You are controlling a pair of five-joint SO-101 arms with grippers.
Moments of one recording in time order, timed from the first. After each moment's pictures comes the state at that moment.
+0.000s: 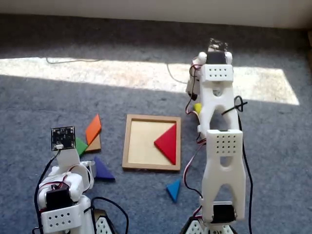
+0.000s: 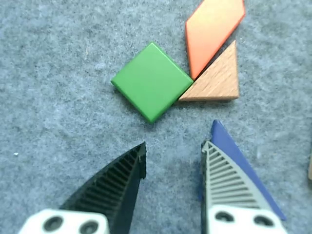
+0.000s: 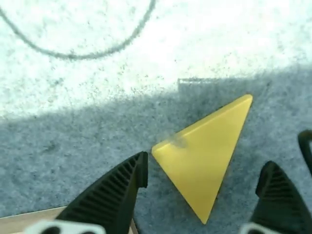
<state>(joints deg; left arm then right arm) -18.5 -101.4 96.0 74.4 1.8 -8.1 57.9 -67.3 99.7 -15.9</state>
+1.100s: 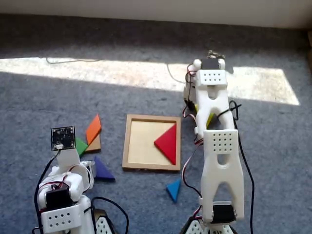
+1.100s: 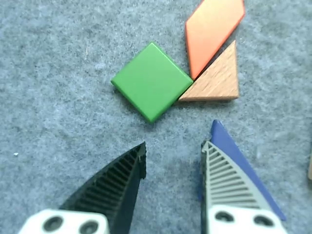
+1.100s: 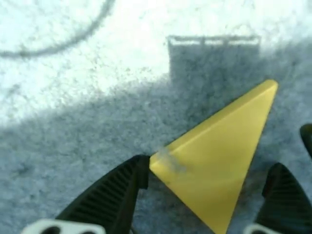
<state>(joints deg) -18.5 -101.4 96.0 74.4 1.8 -8.5 65.5 -68.4 99.0 -22.6</state>
